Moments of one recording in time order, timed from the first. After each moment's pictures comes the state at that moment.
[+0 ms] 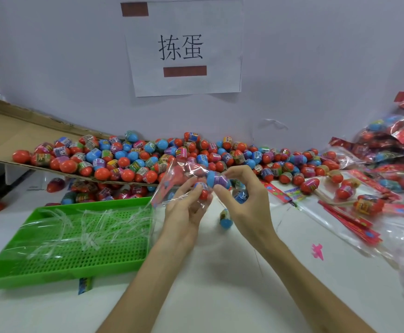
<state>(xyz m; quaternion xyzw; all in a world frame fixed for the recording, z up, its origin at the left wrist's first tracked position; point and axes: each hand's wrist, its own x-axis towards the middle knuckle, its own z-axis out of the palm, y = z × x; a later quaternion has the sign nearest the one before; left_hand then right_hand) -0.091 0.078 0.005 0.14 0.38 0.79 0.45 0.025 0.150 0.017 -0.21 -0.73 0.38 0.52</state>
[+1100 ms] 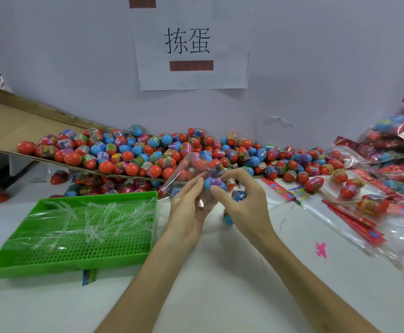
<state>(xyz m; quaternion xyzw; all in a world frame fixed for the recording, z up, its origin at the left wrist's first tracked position) -0.088 0.076 0.010 0.13 0.40 0.79 0.45 0.021 0.146 0.010 -0.22 -0.75 0.40 0.48</state>
